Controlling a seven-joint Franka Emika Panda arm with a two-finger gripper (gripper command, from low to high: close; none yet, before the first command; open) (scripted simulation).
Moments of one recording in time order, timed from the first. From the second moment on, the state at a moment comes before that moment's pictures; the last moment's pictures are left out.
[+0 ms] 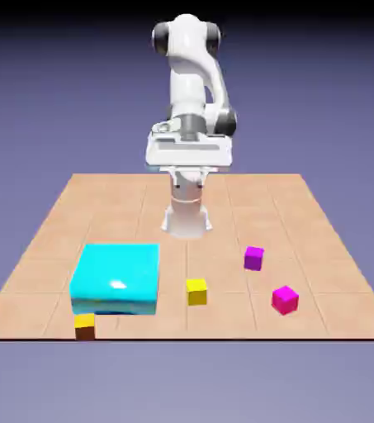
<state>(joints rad) 0.01 -0.53 0.02 -2.79 0.02 2.99 0.76</state>
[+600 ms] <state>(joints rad) -0.03 0.13 0.28 -2.53 0.30 2.27 1.01</state>
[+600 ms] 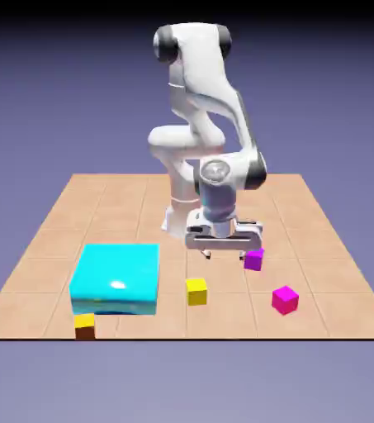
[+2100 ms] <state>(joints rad) -0.07 0.41 -0.19 -2.28 0.80 1.79 1.10</state>
